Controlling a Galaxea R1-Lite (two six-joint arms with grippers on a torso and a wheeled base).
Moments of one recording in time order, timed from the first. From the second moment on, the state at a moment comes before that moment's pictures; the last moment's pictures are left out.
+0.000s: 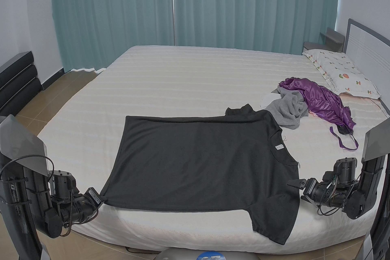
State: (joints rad) left arm -0.02 2.23 -0.05 -1.48 -0.16 -0.86; right arm 0.05 2.22 -0.15 -1.38 0.31 0.73
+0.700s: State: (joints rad) left arm -0.02 2.24 -0.05 -1.48 -0.16 -0.86; right arm -0.01 2.26 -0.27 -1.37 0.32 0.74
